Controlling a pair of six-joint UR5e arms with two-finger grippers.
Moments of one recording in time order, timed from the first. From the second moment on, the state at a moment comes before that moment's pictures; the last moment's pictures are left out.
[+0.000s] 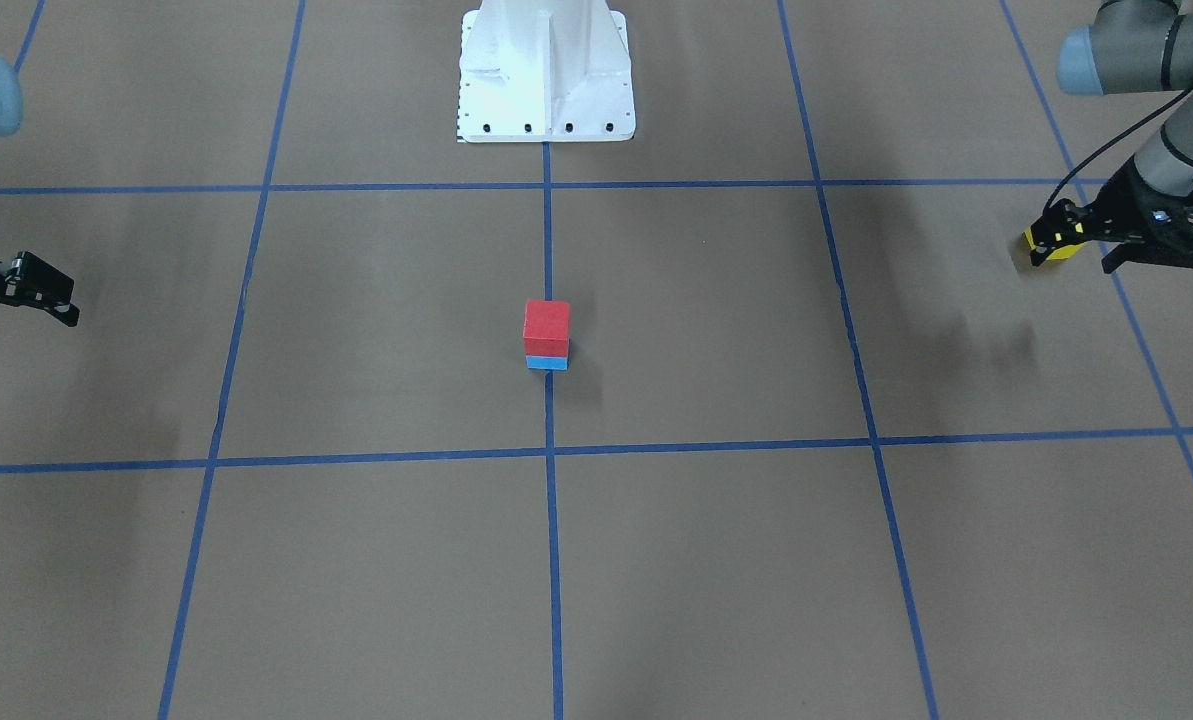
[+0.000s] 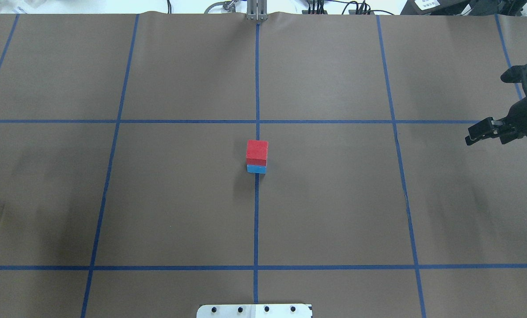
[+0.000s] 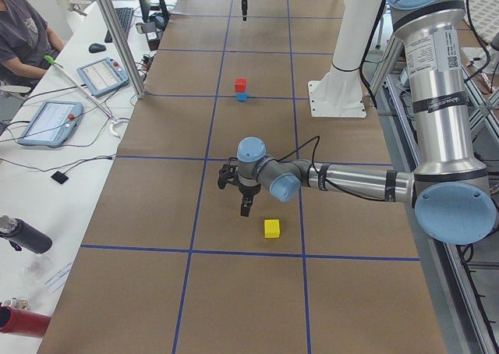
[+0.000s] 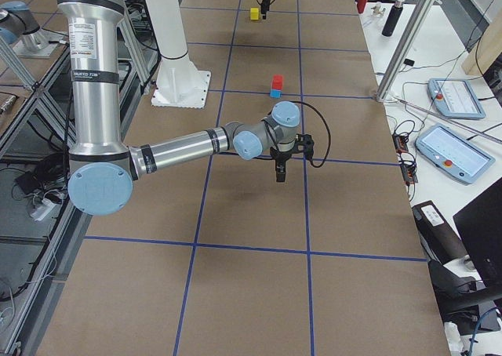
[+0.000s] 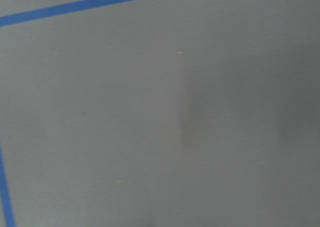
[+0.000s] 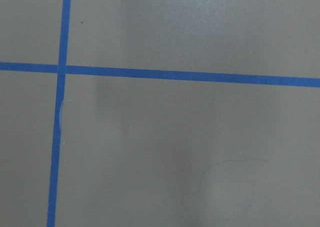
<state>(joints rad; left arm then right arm) -1.05 -1.34 -1.73 -2.12 -2.19 -0.56 1.09 -1.57 1.81 -1.31 2.27 0.62</state>
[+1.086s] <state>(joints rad) -1.01 -1.25 -1.68 -2.30 -2.19 -0.86 1.09 -1.57 1.81 -1.31 2.27 0.62</state>
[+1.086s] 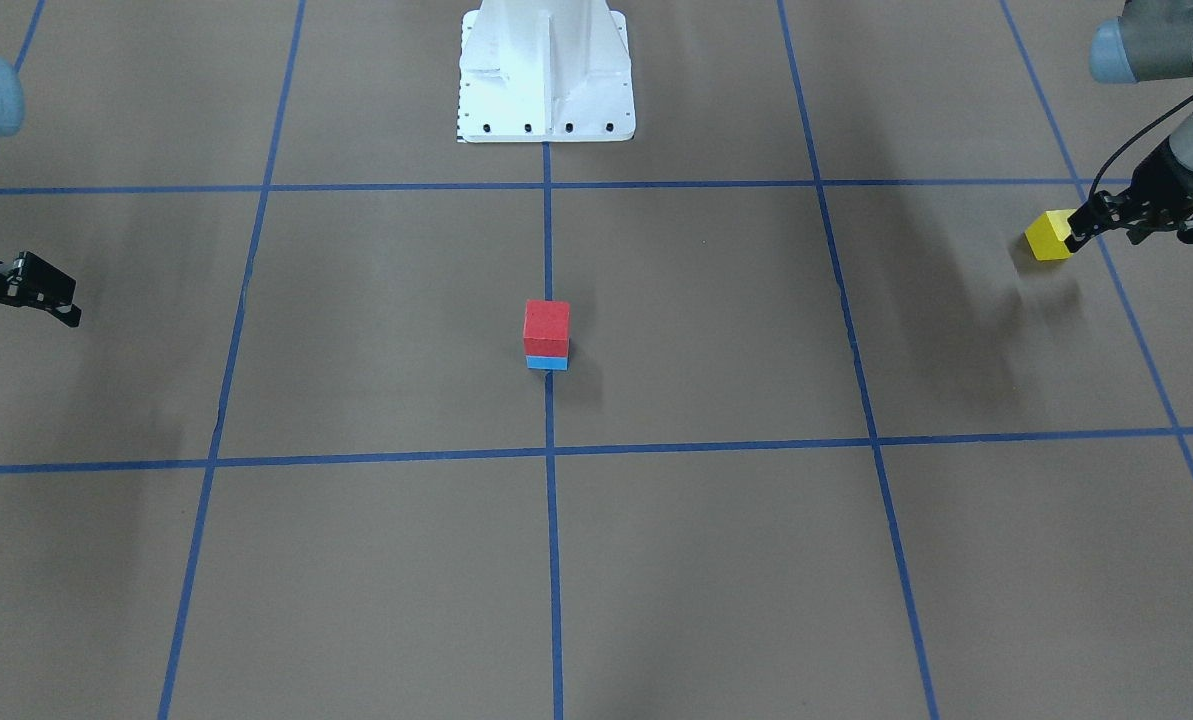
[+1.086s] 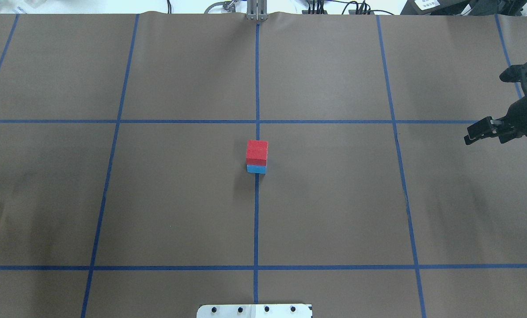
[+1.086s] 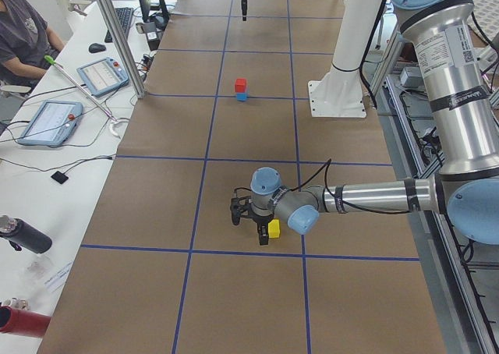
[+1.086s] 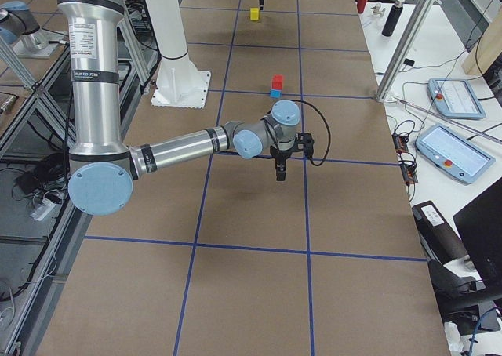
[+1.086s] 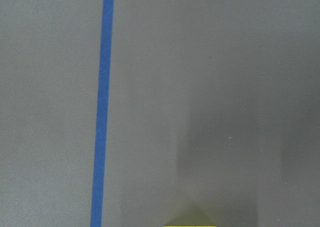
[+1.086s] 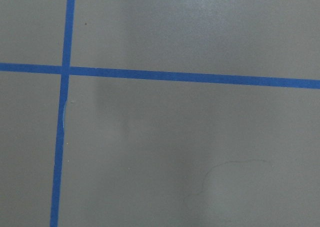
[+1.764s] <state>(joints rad) -0.92 -1.21 -1.67 -2.37 -2.14 -0.85 1.09 -1.58 1.83 -1.31 2.28 0.62</state>
